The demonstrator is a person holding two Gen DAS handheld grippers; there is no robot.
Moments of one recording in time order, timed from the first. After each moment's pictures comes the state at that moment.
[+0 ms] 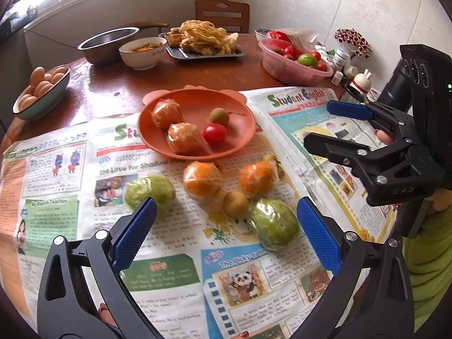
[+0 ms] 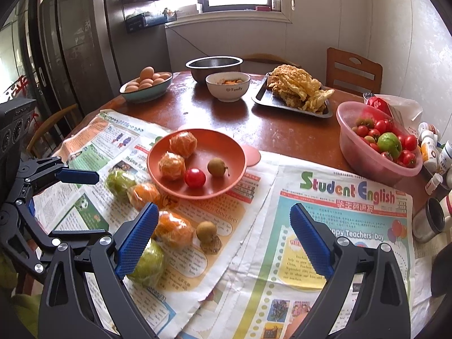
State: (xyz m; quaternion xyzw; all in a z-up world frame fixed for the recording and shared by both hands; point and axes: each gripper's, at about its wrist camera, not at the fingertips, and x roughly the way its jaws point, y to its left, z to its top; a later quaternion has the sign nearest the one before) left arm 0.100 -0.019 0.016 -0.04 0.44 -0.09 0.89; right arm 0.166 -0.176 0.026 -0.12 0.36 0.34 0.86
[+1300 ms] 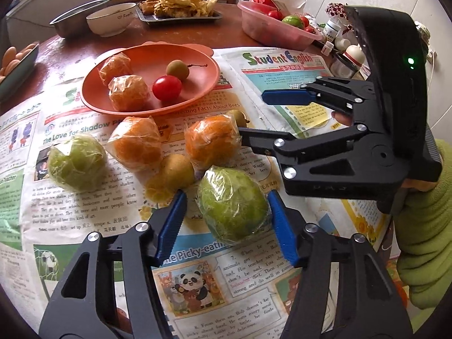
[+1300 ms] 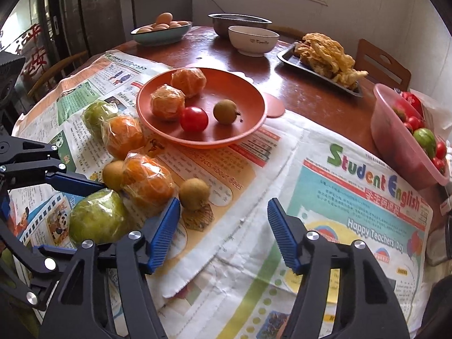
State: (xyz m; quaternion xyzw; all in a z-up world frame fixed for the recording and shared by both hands) left arm 0.110 -0.058 -0.032 -0.05 0.49 -0.12 0.86; right arm 0.186 -0.151 -0.037 -0.21 0.40 0.38 0.81
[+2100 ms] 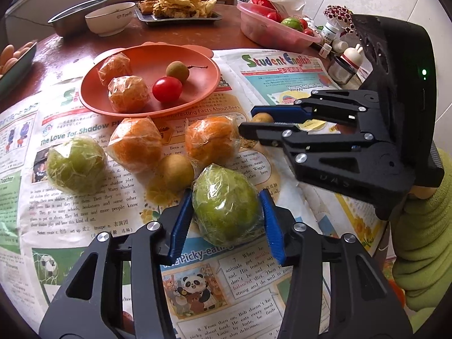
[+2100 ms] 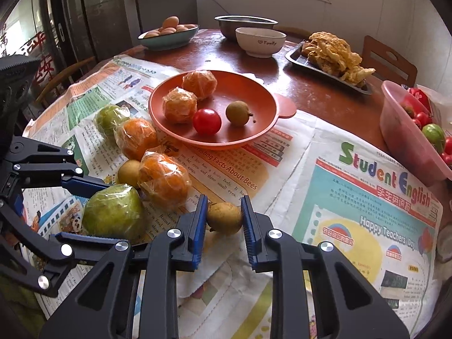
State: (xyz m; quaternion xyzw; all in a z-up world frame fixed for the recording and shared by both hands) left arm 0.111 -0.054 -0.032 -0.06 0.49 -0.13 0.86; right arm 0.180 -0.158 -0.032 -0.19 0.40 0.39 0.81
